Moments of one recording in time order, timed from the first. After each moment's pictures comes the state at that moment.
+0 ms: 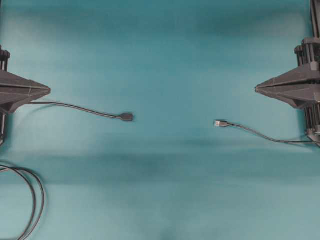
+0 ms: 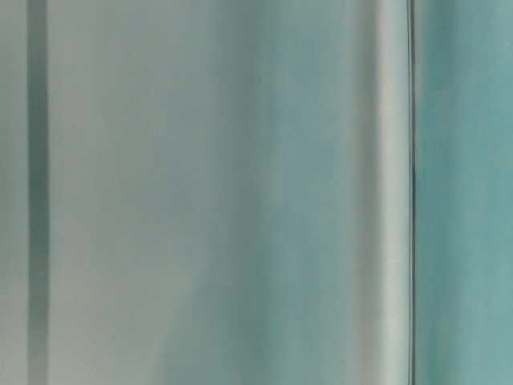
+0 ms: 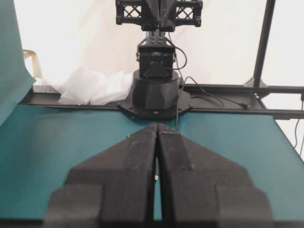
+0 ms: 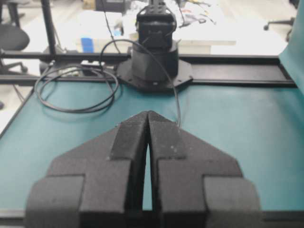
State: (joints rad) left arm 0.00 -0.96 1.18 0.00 -0.29 0.01; right arm 0.00 -0.96 1.19 0.00 -0.29 0.00
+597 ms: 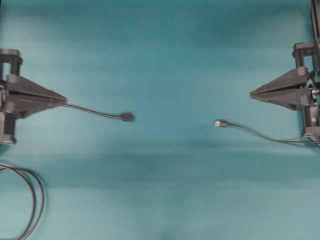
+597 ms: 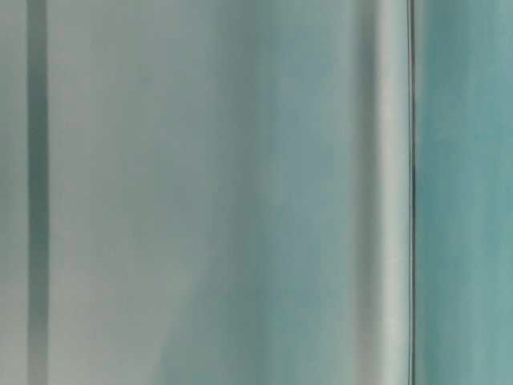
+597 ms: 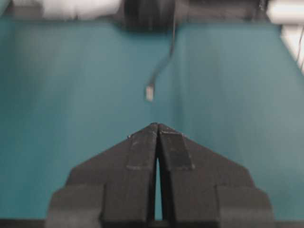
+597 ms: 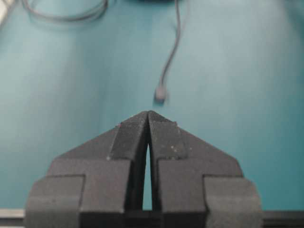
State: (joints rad) left arm -0.01 -0.83 1.06 -0.01 0.07 0.02; right arm 0.00 -0.93 1.10 -0.02 0.13 0.02
